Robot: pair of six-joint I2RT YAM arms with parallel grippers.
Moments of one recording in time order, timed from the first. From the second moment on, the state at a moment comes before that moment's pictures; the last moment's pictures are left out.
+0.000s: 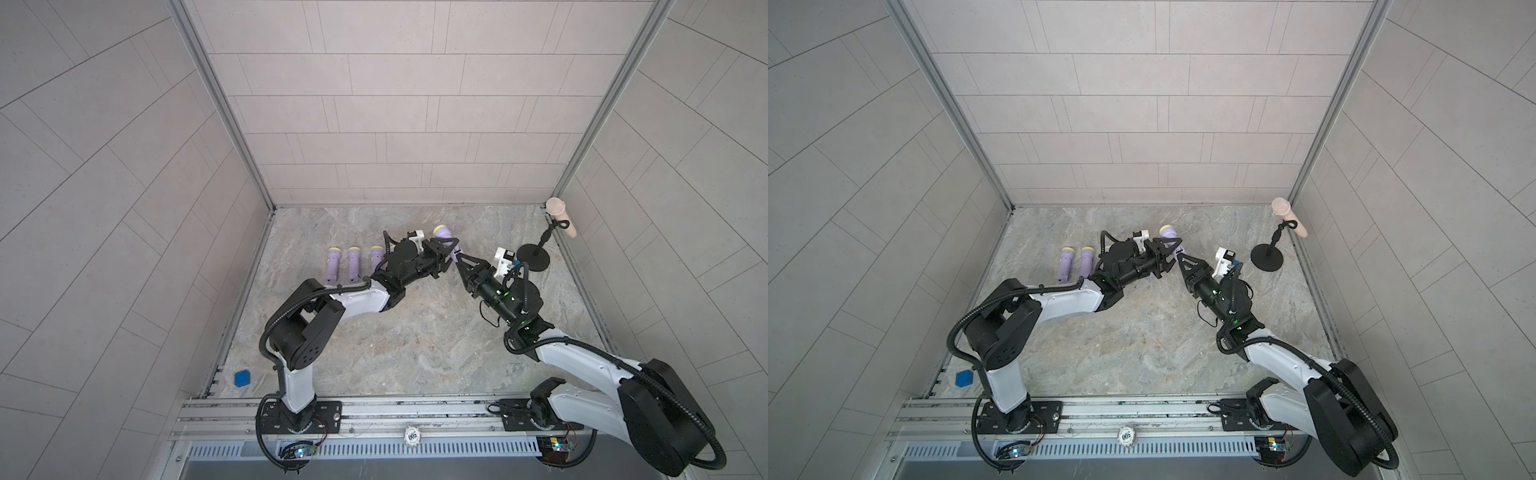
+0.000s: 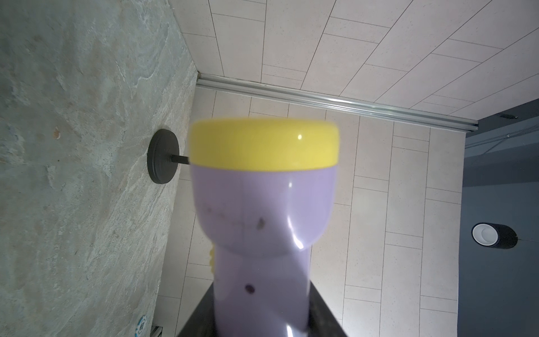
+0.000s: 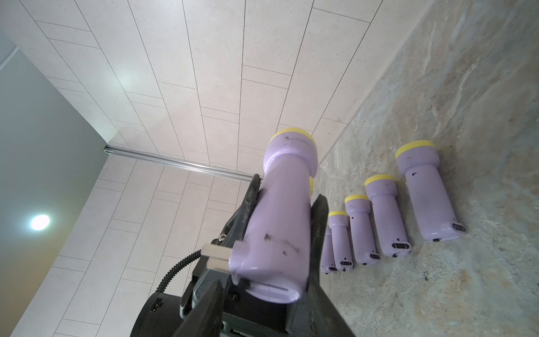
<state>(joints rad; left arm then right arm) -0.75 1.84 1.07 0.77 0.25 -1.70 0.44 1.13 0.39 0.81 -0.13 1.39</state>
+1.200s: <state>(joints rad) -0.75 1.86 1.07 0.79 0.25 -1.71 0.44 1.12 0.37 0.83 -0.11 1.39</state>
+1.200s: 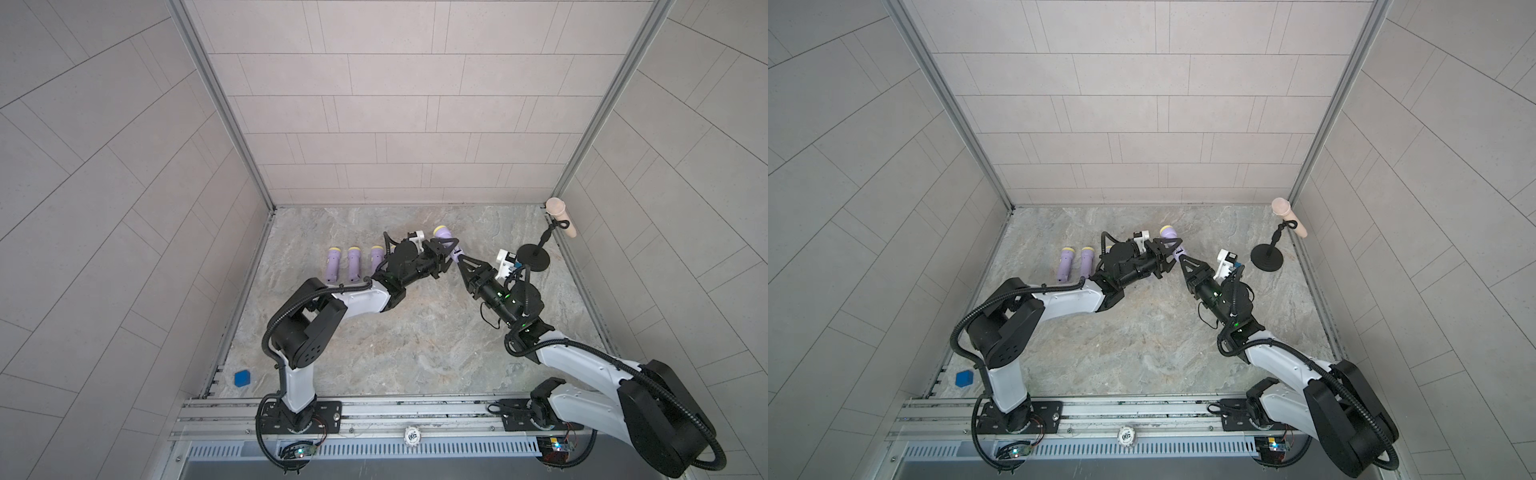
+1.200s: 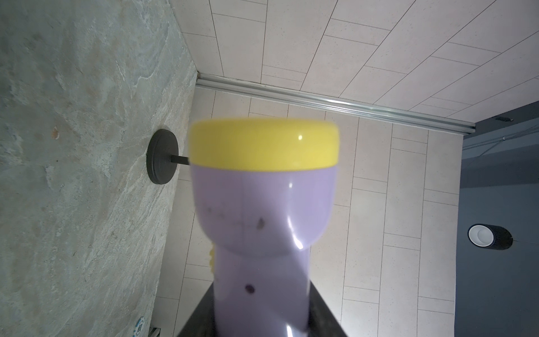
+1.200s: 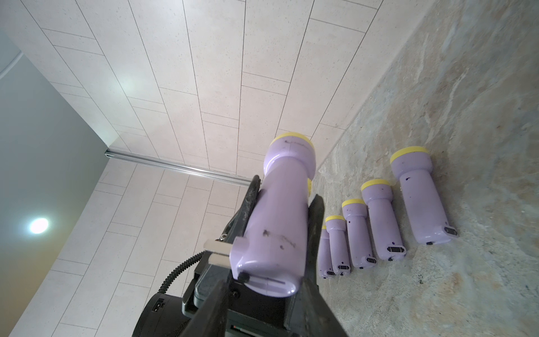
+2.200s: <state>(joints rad) -0.77 1.86 1.07 0.80 0.23 -1.71 0.44 1.12 0.37 0.83 -0.10 1.38</state>
